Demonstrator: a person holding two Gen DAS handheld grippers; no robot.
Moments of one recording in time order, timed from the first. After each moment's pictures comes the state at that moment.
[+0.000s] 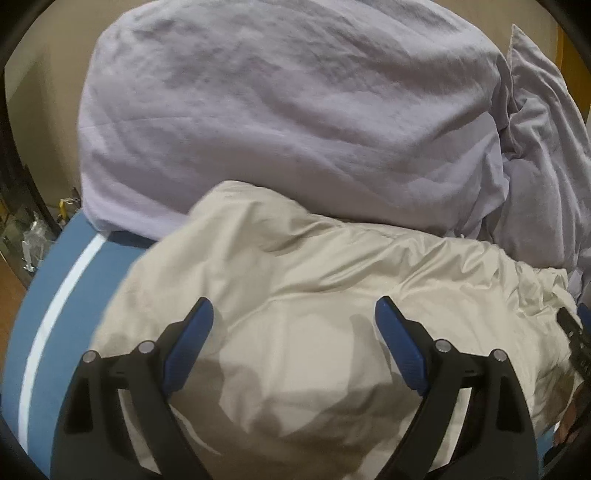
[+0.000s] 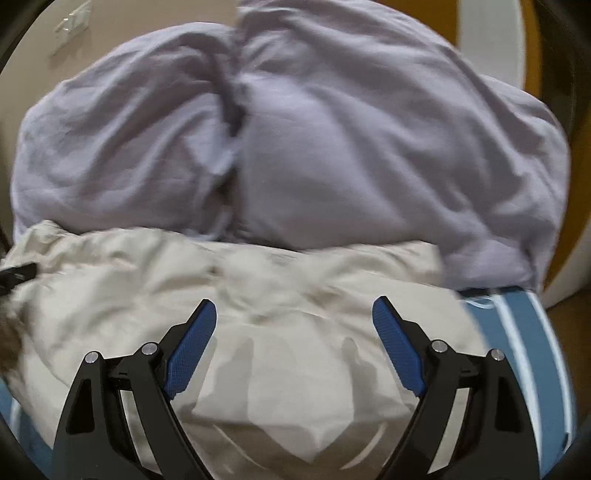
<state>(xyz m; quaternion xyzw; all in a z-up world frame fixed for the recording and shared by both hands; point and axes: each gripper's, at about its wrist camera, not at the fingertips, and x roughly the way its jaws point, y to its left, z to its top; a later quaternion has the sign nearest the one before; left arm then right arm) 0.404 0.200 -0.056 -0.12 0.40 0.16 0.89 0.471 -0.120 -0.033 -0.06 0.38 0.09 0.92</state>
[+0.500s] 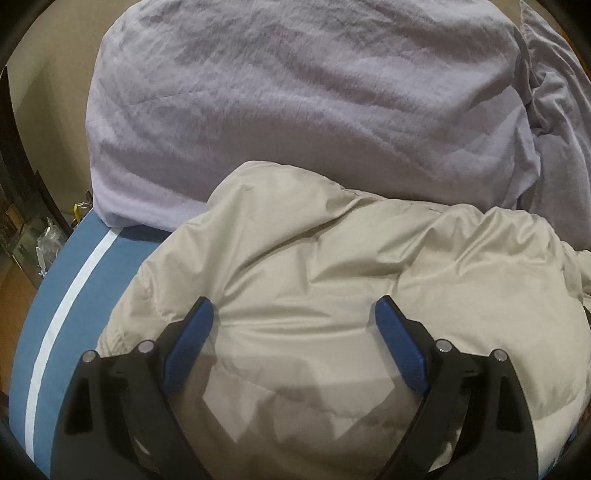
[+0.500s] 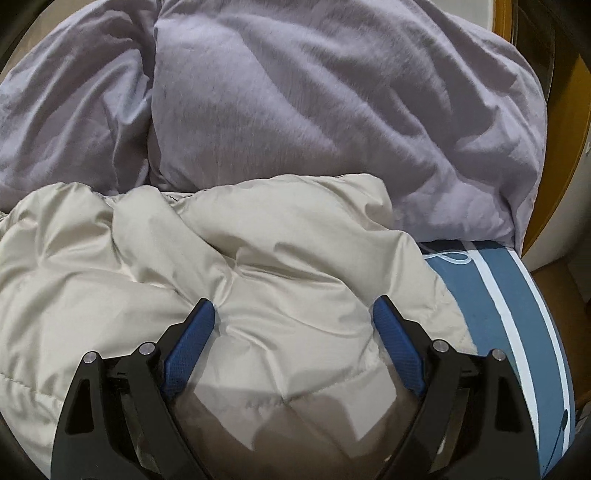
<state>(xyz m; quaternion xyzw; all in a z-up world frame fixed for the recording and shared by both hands) 0.401 0.220 -0.085 -0.09 0.41 0.20 0.89 0.490 -0.153 -0.081 -0.06 0.42 0.04 0.91</state>
